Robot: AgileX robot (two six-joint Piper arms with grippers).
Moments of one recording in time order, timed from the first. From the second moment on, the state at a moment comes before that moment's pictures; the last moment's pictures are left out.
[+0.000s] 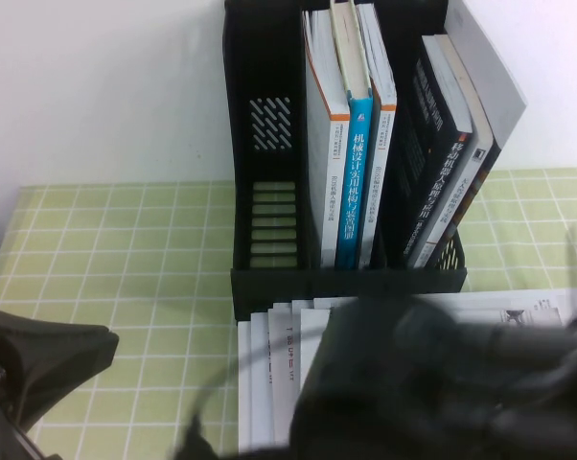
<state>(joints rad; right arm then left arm) 1.23 1.69 -1.35 0.03 1.23 -0.44 -0.51 0.70 -0.88 -0.27 0.88 0.20</state>
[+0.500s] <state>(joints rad) 1.20 1.29 -1.89 -0.15 1.30 -0.36 -0.51 0.51 -0.73 -0.33 0.89 0.15</state>
